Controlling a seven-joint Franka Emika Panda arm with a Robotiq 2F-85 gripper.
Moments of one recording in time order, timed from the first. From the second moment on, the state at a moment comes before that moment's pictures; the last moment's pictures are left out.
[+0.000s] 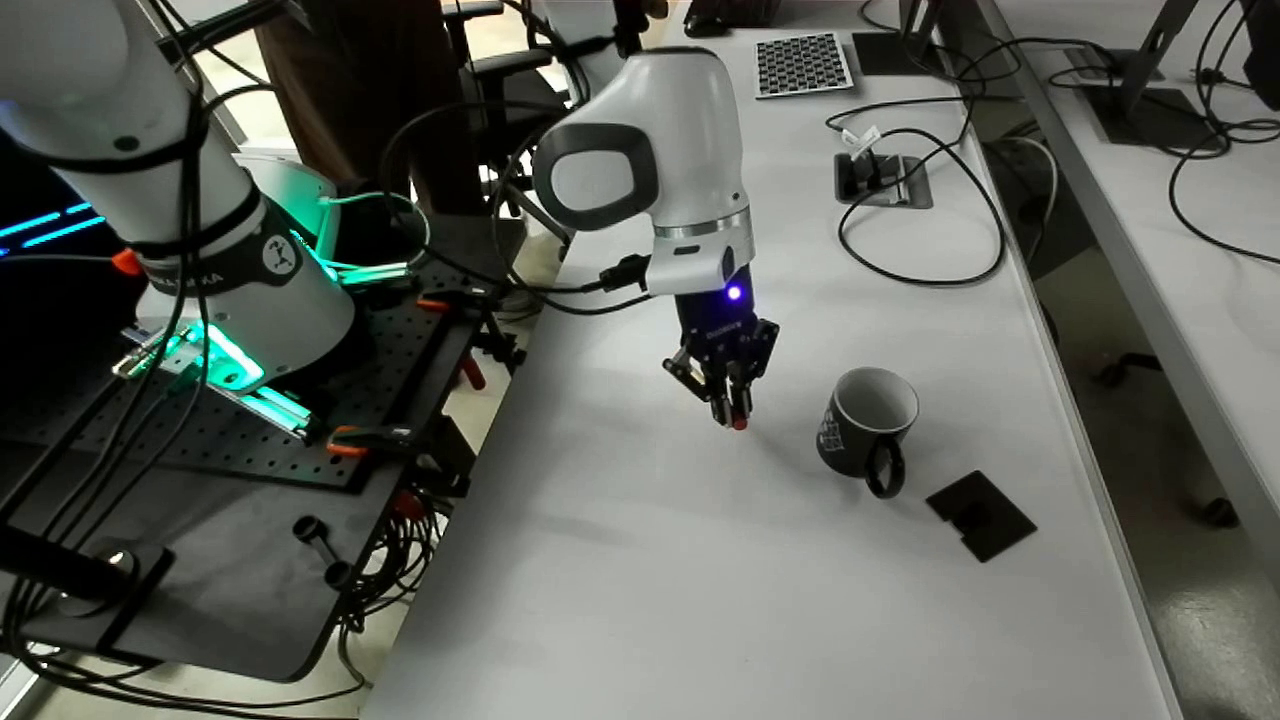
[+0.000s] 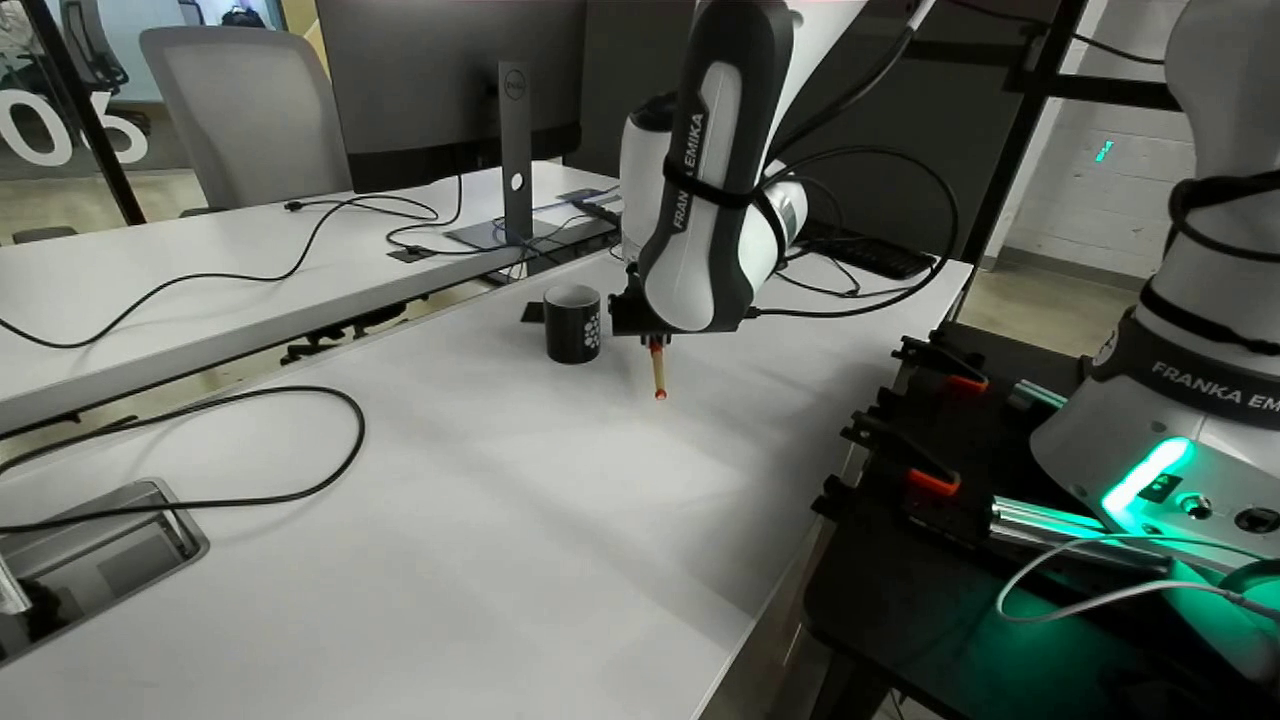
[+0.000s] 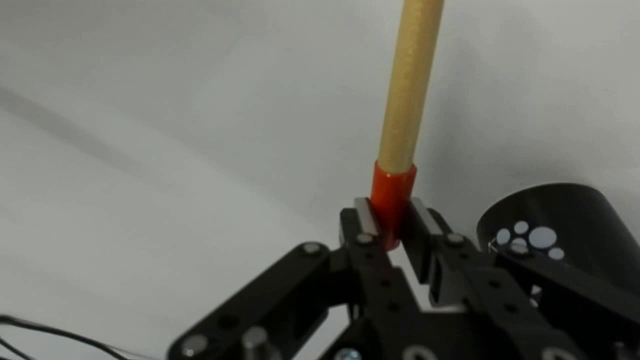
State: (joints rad) arm 0.92 0.78 -0.66 -2.42 0.36 3.16 0.95
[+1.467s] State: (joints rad) arm 1.24 0.76 -0.90 -2.52 0.39 3.16 0.95
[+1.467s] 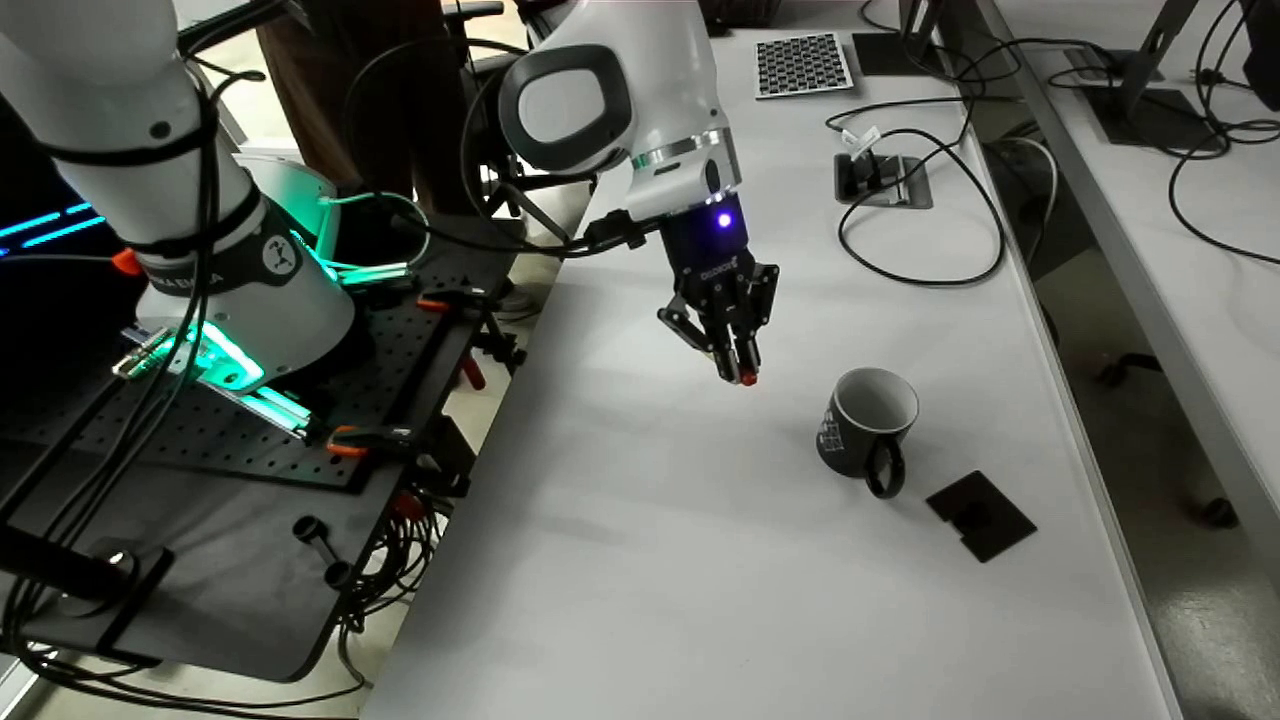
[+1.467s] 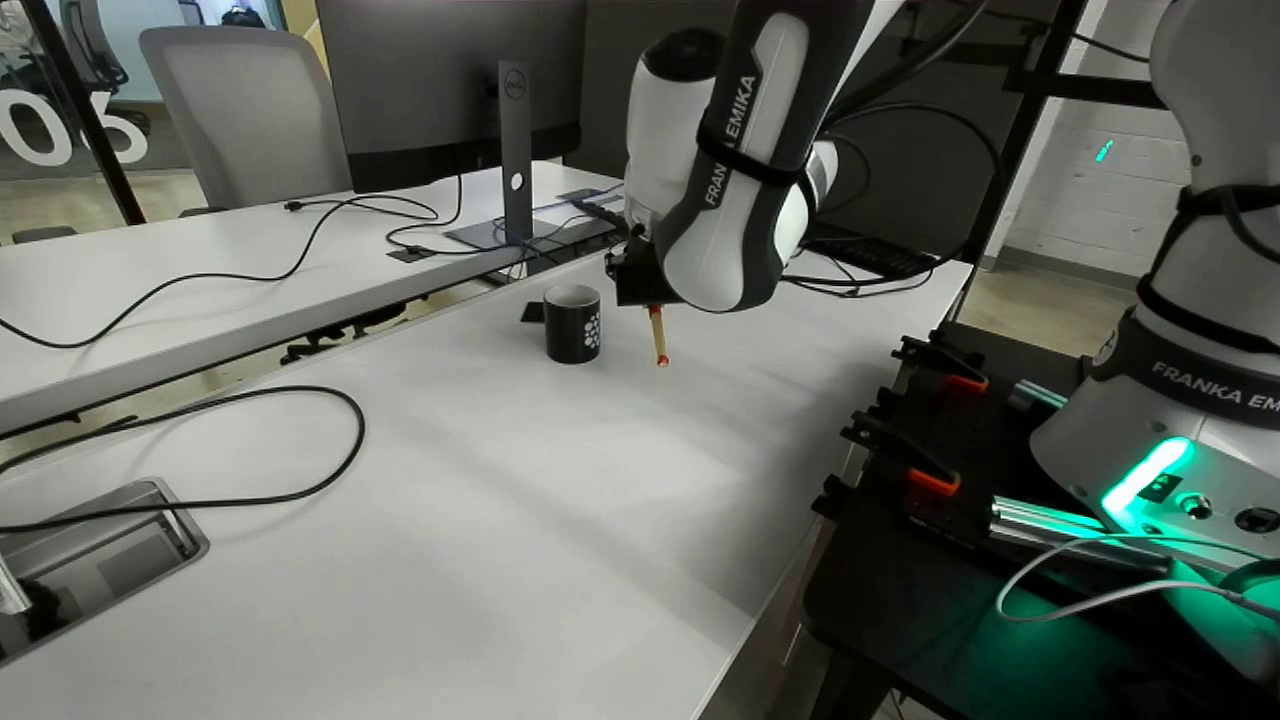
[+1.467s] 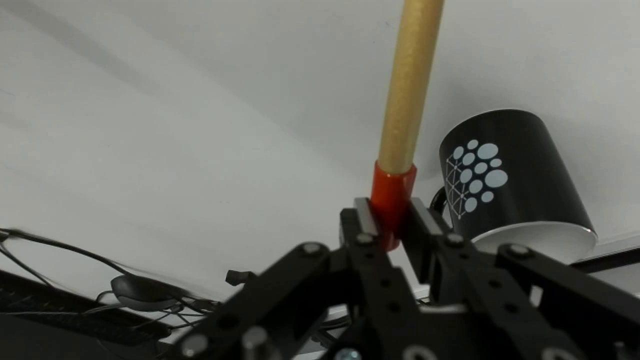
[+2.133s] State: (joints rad) arm 1.29 0.79 -0.96 -2.49 0.52 3.45 0.92
